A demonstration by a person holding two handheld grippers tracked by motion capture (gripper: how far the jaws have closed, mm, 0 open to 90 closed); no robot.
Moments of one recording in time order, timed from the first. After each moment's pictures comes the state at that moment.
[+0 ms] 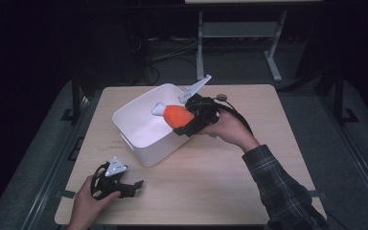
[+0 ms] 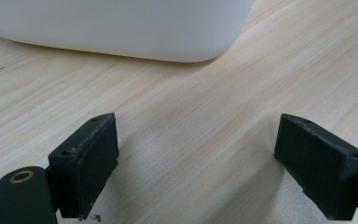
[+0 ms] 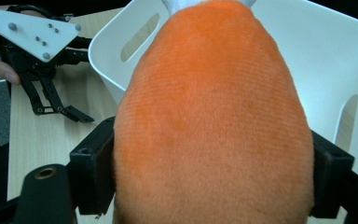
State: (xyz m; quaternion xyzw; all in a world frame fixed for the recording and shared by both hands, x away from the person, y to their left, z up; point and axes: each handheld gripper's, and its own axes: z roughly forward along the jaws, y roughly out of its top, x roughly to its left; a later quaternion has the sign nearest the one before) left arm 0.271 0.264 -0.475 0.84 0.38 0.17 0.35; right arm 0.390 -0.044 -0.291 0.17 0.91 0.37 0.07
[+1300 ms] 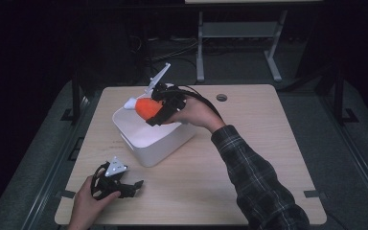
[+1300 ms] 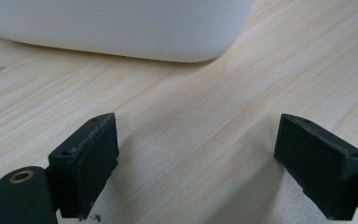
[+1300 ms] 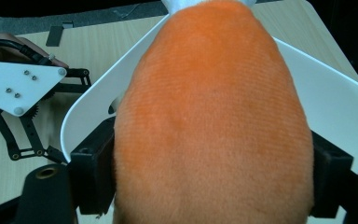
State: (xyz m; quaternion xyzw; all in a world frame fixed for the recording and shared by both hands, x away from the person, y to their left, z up) left arm 0.271 0.264 -0.475 0.84 0.38 0.16 0.35; right arm 0.430 0.040 -0.283 0.12 0.93 0.34 0.06
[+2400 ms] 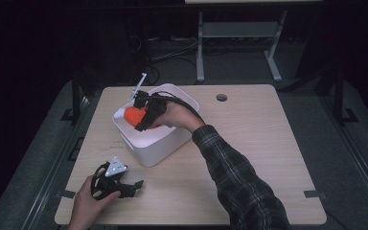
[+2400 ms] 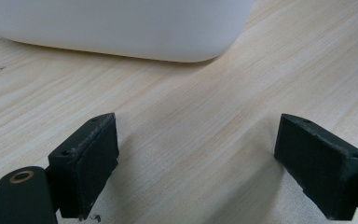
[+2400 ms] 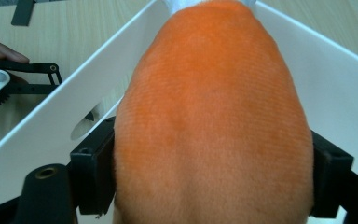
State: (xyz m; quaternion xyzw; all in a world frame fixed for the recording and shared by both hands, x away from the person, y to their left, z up) left arm 0.271 0.264 -0.475 0.84 0.38 0.17 0.35; right arm 0.451 0.095 -0.323 0.10 0.95 0.29 0.05
